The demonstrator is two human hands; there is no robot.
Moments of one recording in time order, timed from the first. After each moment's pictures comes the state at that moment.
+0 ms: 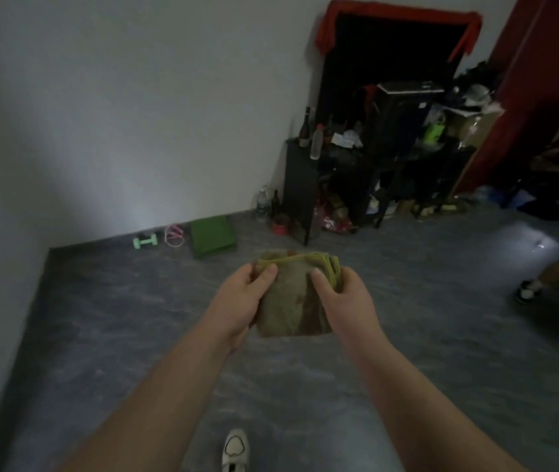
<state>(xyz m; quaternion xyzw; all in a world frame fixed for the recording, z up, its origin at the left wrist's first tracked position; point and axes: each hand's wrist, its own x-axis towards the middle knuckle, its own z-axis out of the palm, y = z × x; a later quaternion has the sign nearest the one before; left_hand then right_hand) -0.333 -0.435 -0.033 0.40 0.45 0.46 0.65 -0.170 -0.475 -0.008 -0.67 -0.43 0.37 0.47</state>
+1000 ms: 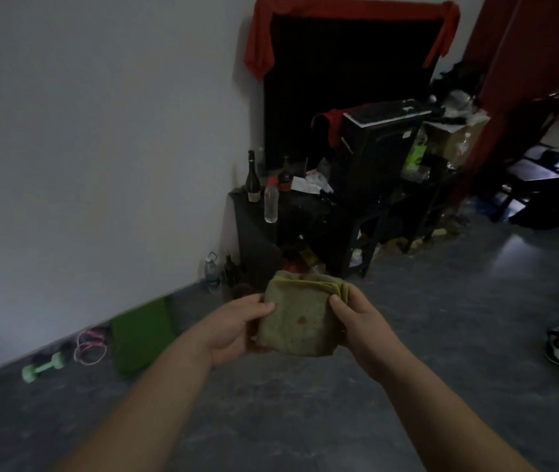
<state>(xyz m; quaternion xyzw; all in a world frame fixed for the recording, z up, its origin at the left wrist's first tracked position) -0.112 0.260 -0.066 0.40 0.40 0.23 0.79 0.098 0.174 -0.046 -0.57 -0.34 0.53 0.53</state>
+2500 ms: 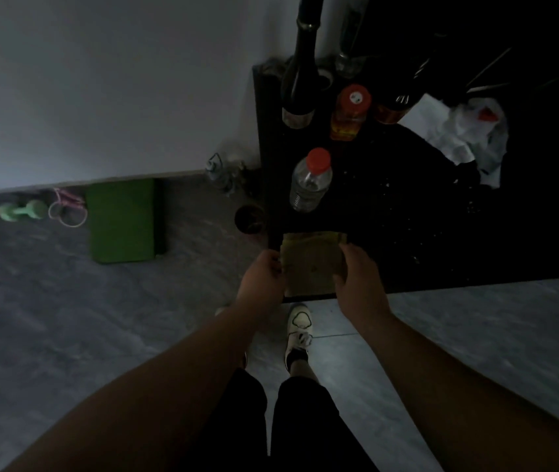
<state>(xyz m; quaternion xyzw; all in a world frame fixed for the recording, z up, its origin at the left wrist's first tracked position) 0.126 0.832 -0.363 0.37 0.77 0.16 0.50 0.313 0.854 -0.383 -0.67 -0.64 0.37 0.05</state>
